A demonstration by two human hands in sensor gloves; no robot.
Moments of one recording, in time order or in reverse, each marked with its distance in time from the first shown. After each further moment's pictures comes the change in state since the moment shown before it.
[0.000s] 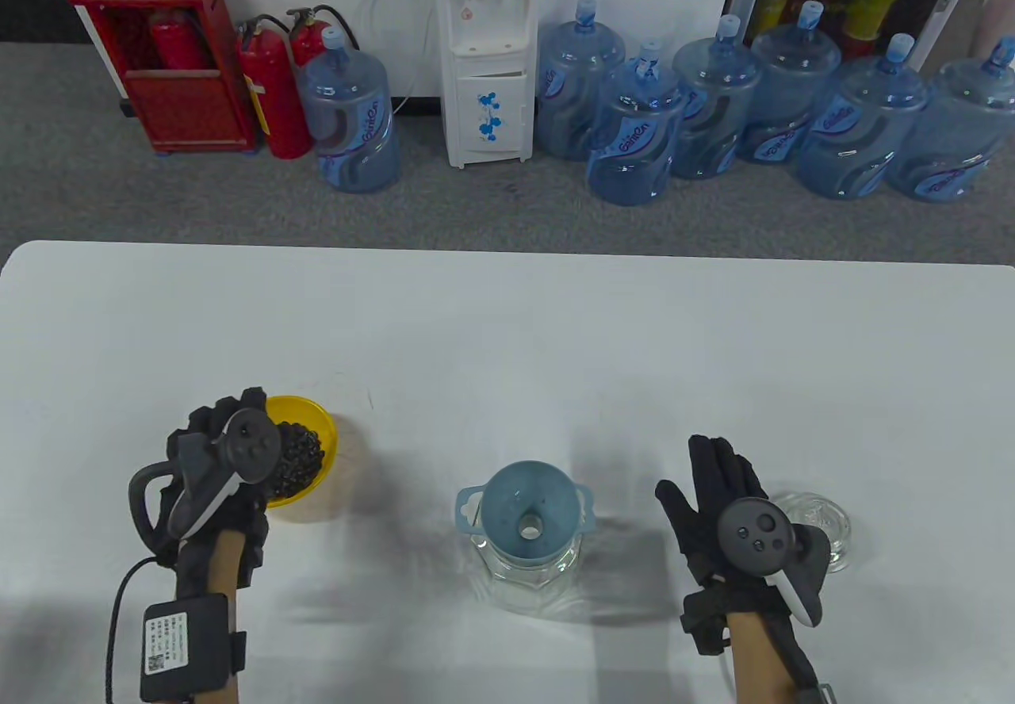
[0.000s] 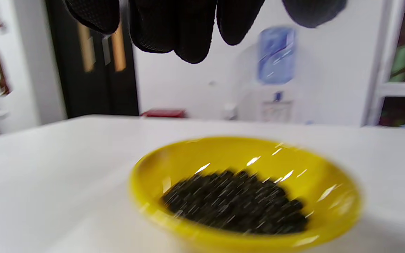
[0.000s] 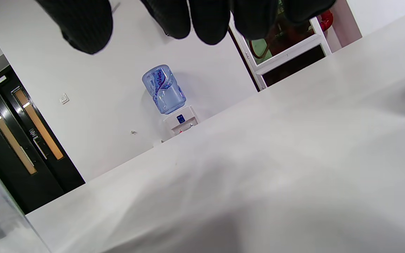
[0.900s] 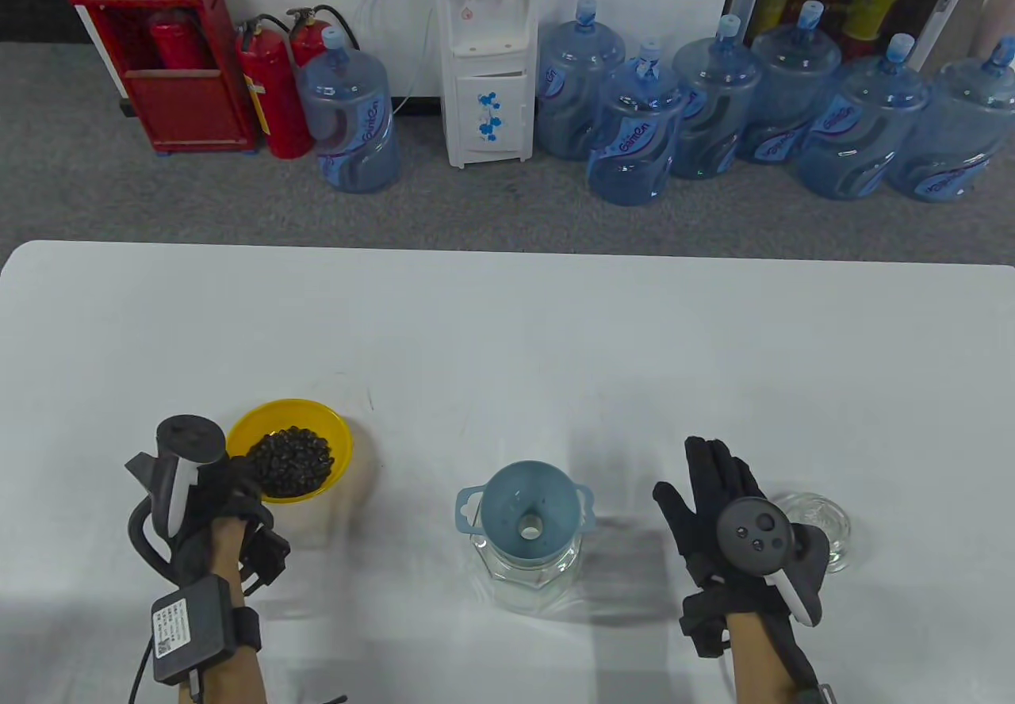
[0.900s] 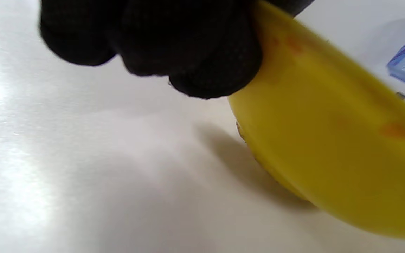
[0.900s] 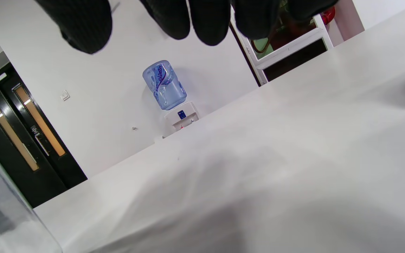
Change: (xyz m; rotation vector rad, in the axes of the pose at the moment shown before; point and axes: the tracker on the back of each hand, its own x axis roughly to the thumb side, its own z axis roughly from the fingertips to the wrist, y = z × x) left_hand -0.030 -0.049 -0.018 -0.235 0.340 0.441; right_hand 0.000 0.003 0.000 0.024 -0.001 -0.005
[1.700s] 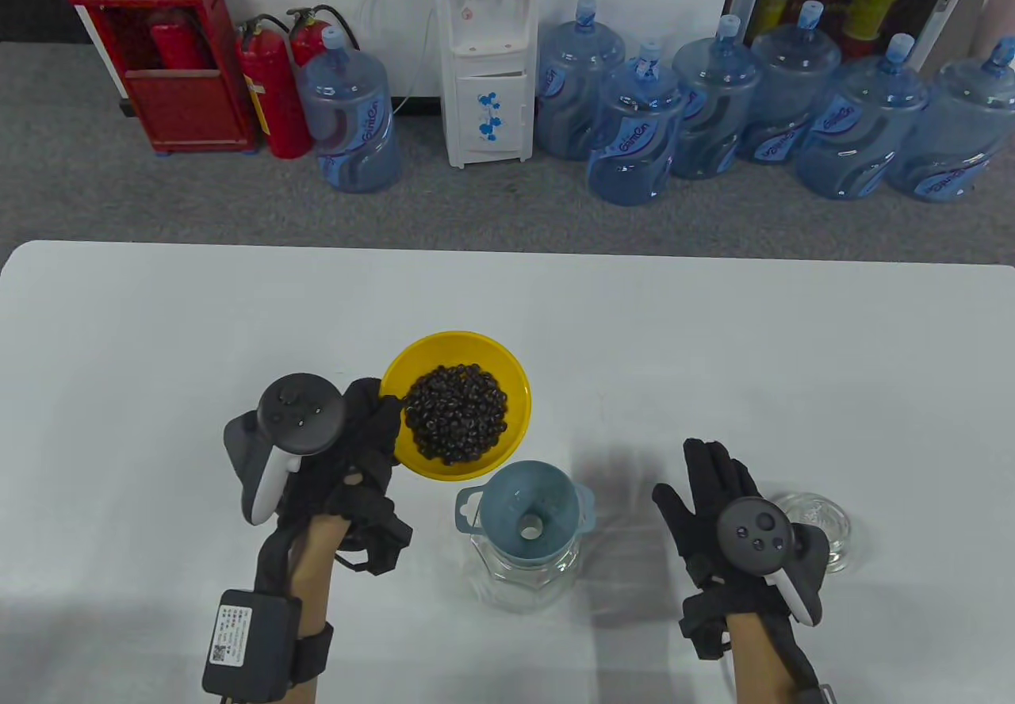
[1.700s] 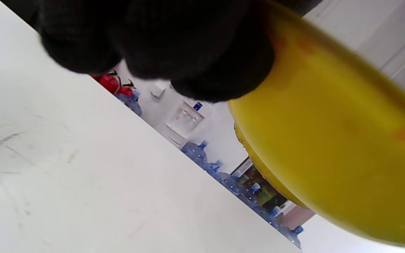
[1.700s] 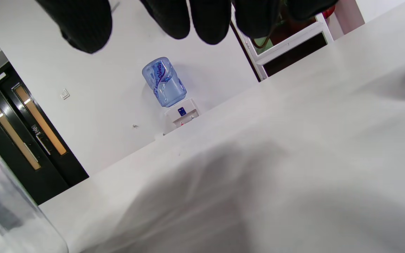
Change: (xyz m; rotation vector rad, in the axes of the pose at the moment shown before) left_hand 0.147 0.032 0.140 -0.026 -0.637 0.211; right_hand -0.001 0.001 0.000 0.014 0.002 -0.018
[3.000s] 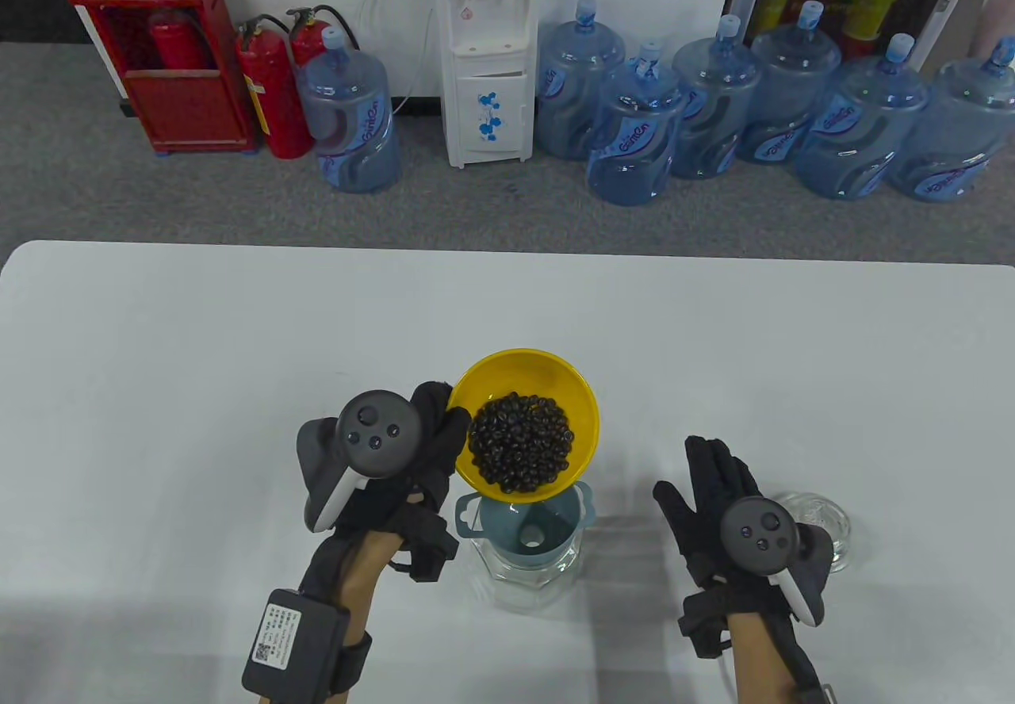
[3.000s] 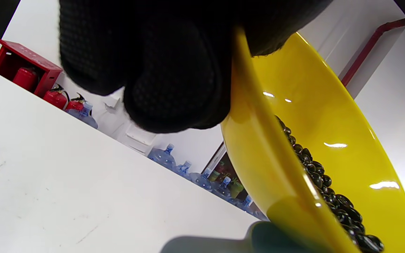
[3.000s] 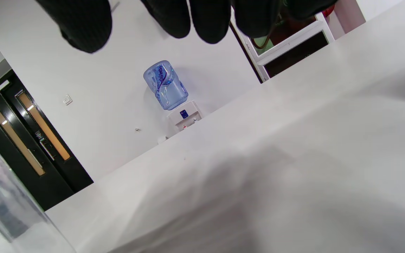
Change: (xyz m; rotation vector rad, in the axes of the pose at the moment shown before) left_hand 0.037 -0.028 0.011 0.037 -0.201 -0.119; right_hand -0.002 -0.001 -0.001 -0.007 -0.003 -0.026
